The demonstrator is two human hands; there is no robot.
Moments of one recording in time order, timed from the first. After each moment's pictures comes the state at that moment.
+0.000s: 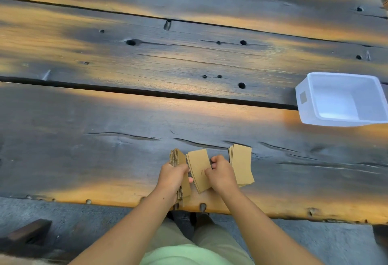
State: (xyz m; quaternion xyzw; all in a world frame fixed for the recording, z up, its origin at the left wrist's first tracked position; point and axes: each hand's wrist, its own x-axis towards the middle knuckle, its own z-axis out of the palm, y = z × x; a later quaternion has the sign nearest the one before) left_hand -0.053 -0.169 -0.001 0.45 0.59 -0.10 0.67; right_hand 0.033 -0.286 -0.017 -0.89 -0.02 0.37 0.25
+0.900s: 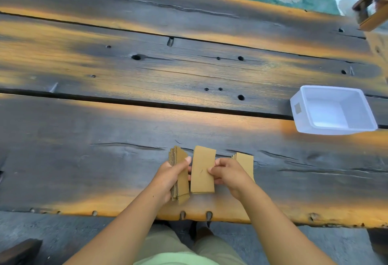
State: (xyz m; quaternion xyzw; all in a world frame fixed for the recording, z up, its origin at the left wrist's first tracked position) left_hand -0.059 -0.124 0.014 0.44 0.48 -0.12 0.75; right_hand 0.049 -0.278 0.034 -0.74 0.06 0.49 0.45
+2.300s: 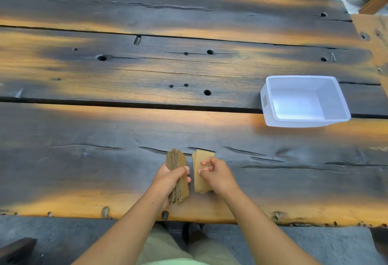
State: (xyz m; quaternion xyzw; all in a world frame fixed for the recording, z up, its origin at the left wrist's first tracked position) left_hand 0.004 -0.250 0.012 0.46 0.50 -0.10 0.72; right_hand 0.099 -0.383 0.004 -0.82 0.00 0.41 0.39
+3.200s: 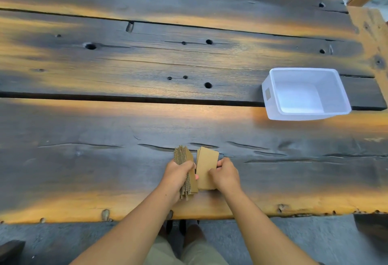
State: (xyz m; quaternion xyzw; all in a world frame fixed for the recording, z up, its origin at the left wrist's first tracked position) left_hand 0.022 -0.250 -0.014 0.44 0.54 -0.13 0.71; right_hand 0.092 -0.376 -0.025 -0.89 0.11 0.35 0.28
